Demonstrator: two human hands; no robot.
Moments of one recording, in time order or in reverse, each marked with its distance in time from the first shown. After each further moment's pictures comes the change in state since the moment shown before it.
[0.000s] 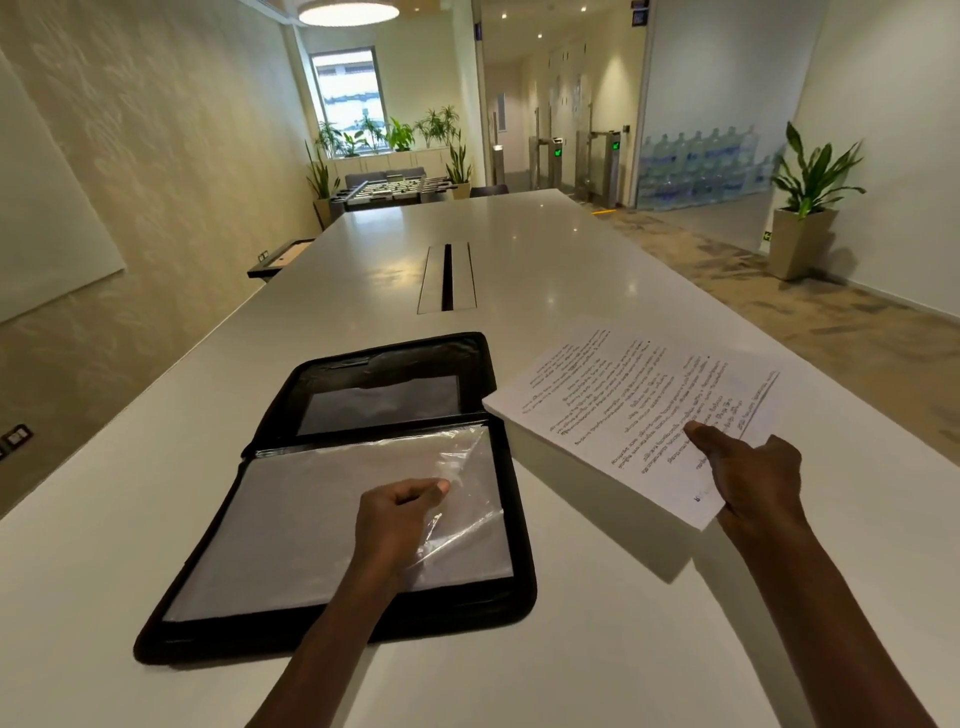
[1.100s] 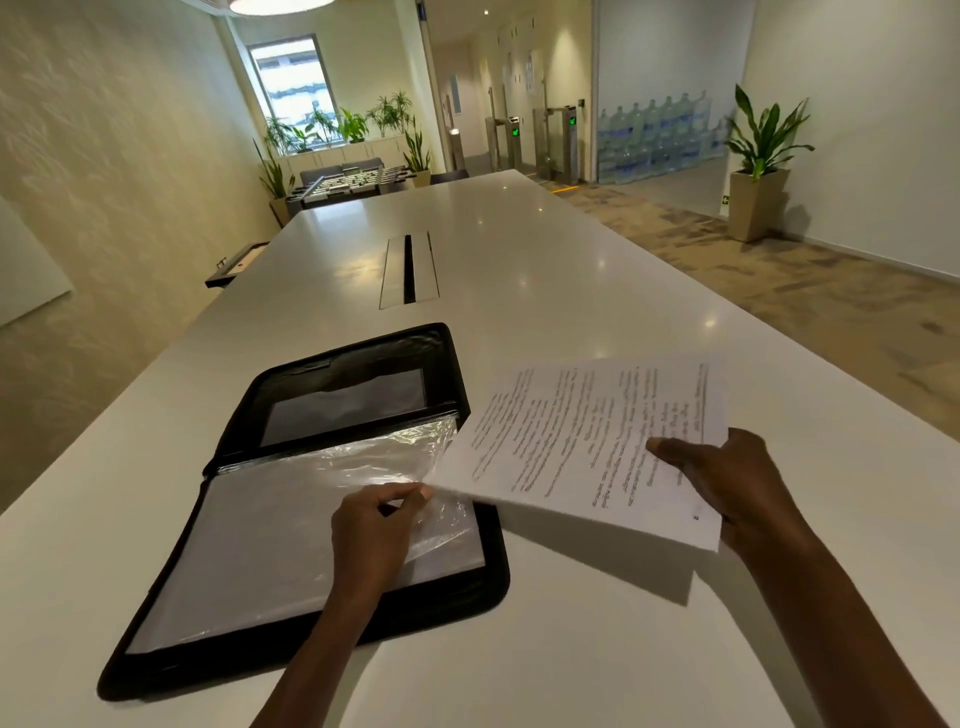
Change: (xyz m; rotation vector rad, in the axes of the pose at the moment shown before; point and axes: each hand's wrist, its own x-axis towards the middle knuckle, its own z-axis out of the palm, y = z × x) left_hand -0.008 -0.007 0.009 0.305 0.012 0.263; right_hand -0.027 -0.006 -0.032 -0.181 -0.165 0.085
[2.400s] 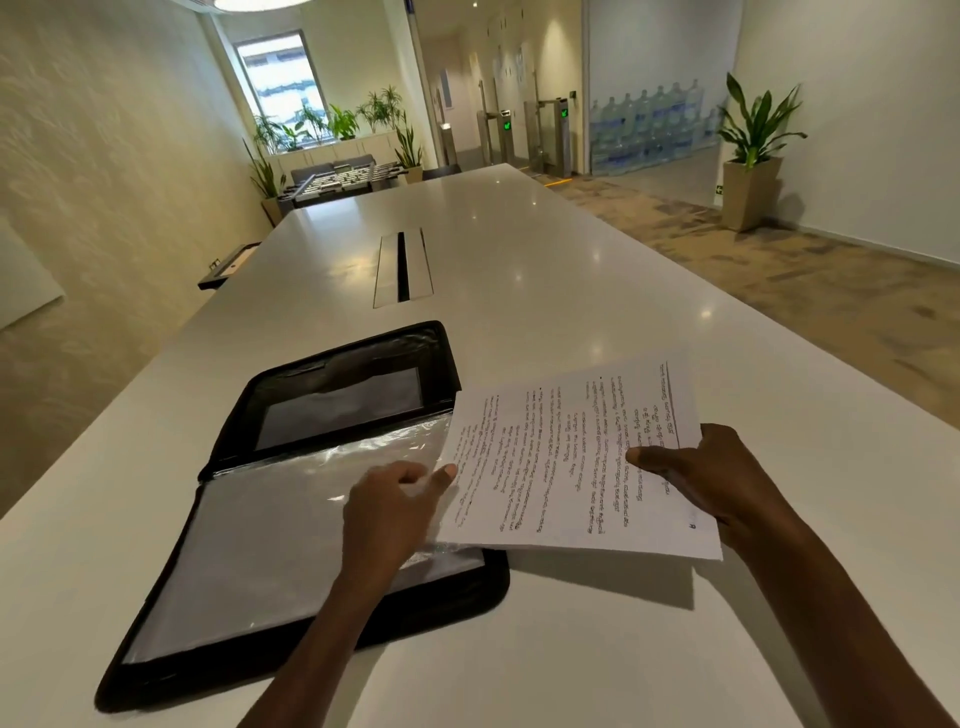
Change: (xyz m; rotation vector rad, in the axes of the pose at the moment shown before) left_hand 0.014 0.017 0.013 0.354 -0.054 0.095; right_hand 0.001 0.002 0.003 -0.160 -0.134 0.015
